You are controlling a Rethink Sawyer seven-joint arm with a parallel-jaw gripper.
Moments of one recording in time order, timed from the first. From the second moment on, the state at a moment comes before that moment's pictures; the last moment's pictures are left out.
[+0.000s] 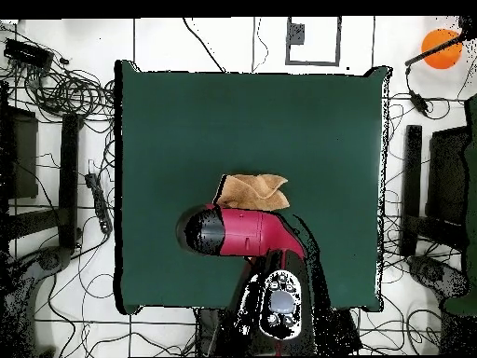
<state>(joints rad) 0.02 -0.65 -0.16 1.76 -0.07 0.50 1.70</state>
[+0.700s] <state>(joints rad) 0.02 -0.67 -0.16 1.76 -0.07 0.51 1.70</state>
